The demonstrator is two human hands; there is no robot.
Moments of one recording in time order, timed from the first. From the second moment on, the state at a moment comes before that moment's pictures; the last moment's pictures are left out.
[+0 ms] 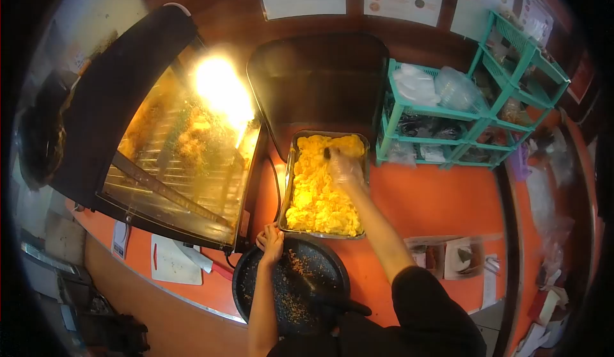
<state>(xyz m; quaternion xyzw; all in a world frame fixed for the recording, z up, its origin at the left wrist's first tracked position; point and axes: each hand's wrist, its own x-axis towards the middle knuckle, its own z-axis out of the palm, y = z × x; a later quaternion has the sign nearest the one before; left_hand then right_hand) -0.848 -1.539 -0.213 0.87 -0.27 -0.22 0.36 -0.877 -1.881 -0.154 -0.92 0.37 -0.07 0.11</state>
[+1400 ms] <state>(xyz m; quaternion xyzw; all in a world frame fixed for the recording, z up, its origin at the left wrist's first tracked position) -0.846 -1.539 -0.218 0.88 -0.25 -0.22 0.34 -0.895 -1.970 -0.163 -0.94 0.25 0.22 -0.13</state>
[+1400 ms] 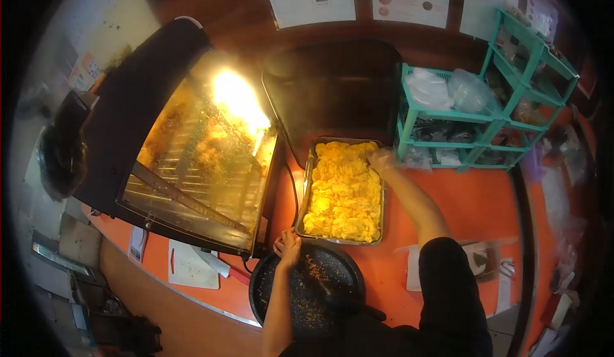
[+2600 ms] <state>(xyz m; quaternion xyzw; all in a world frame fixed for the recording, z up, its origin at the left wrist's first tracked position) -0.831 -1.537 -0.209 0.84 -0.25 -0.29 0.39 -1.278 -1.695 -0.120 -0.87 0.47 -0.10 0.14</state>
